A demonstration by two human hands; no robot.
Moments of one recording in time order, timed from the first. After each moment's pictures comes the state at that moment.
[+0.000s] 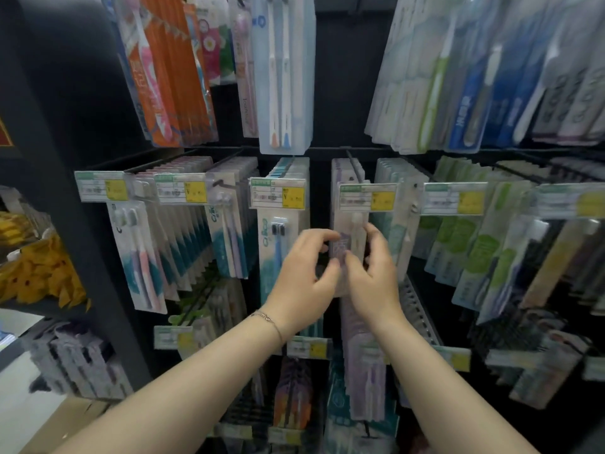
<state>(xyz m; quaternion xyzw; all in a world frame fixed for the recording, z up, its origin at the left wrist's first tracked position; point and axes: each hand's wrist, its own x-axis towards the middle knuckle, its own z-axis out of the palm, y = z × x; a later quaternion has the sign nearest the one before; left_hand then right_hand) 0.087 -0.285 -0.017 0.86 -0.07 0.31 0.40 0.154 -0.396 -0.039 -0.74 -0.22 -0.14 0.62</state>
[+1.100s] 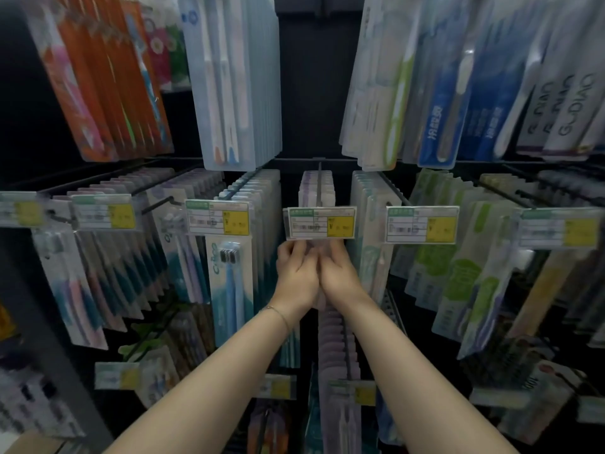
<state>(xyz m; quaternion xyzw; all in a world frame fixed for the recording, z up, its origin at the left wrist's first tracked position) 0.216 -0.308 -0.043 0.70 0.10 0.29 0.65 0.263 -0.378 -0.053 -0.70 -0.27 0.01 0.65</state>
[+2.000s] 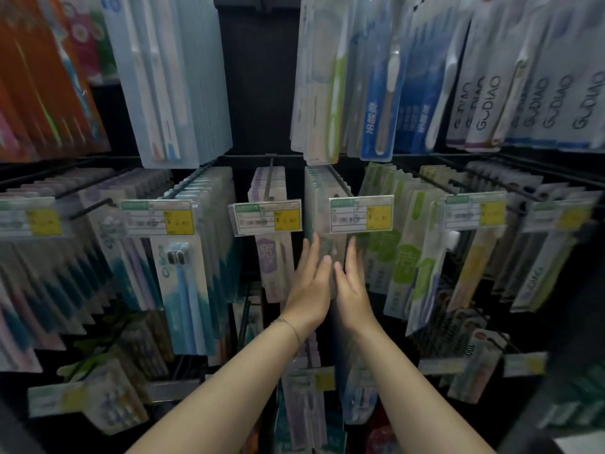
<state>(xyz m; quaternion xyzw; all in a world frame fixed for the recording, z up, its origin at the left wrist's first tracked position) 0.219 -0.382 -0.060 0.79 -0.01 0.14 0.60 0.246 -0.470 -0.079 -0.74 -0.18 -0.06 0.65</state>
